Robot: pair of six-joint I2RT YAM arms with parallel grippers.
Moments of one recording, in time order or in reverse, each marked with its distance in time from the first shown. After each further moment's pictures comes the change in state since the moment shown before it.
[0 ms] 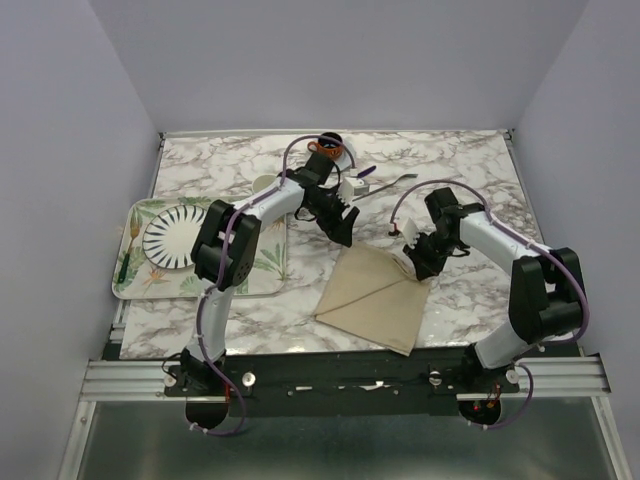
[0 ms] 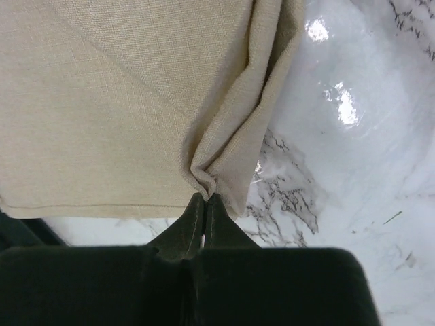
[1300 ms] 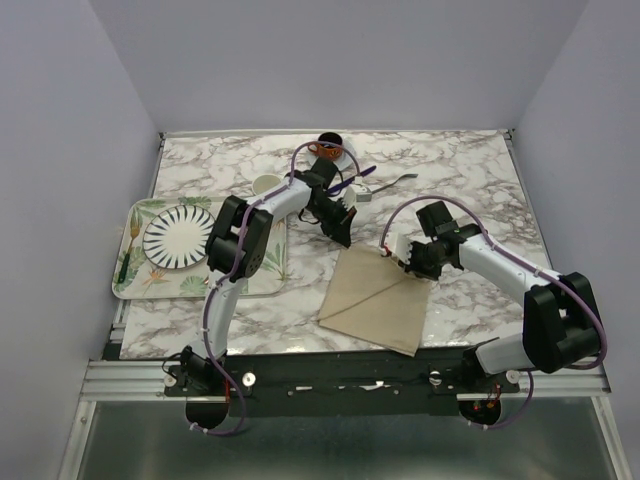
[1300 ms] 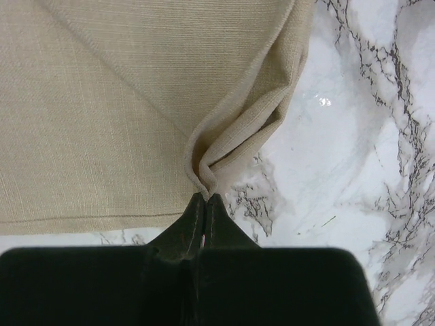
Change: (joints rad) left arm 0.000 0.166 0.142 -0.097 0.118 0.121; right arm 0.129 -0.176 -0.178 0.199 0.164 -0.178
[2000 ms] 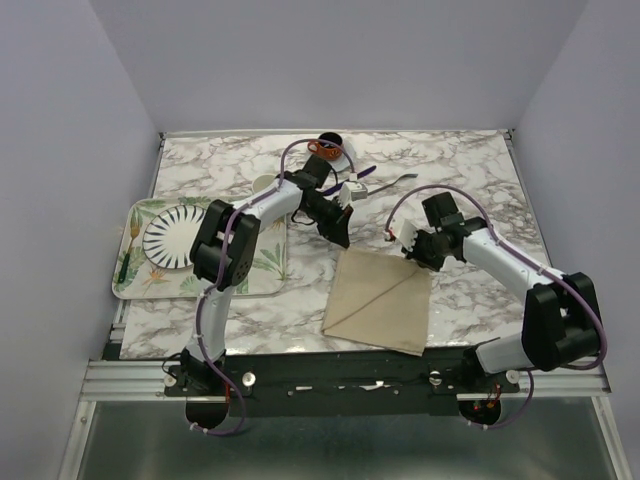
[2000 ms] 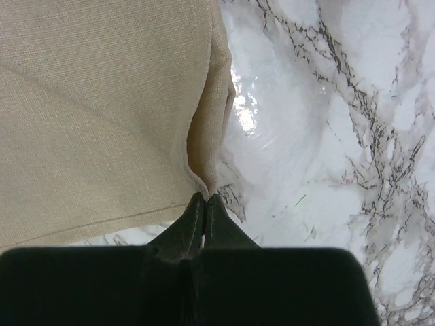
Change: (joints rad) left arm 0.010 -0.172 -0.177 0.064 0.040 -0.033; right arm -0.048 0.002 0.048 0.016 0.030 0.090
